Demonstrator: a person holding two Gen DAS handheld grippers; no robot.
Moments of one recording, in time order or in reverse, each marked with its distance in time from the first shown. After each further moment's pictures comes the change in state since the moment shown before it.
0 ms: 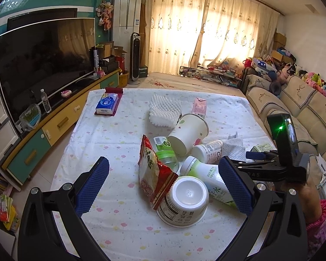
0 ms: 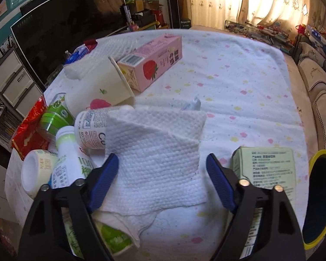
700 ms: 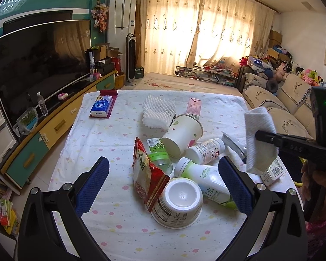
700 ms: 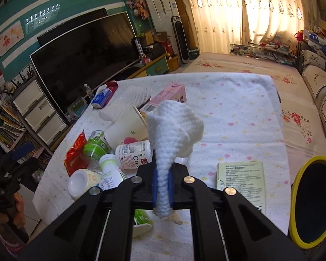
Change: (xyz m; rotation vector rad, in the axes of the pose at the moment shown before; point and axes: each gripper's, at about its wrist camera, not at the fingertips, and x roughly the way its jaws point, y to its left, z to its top) left arm 0.002 -0.010 0.003 0.022 -0.002 -0.021; right arm -0.115 -0.021 -0.007 0.042 -0.262 0.118
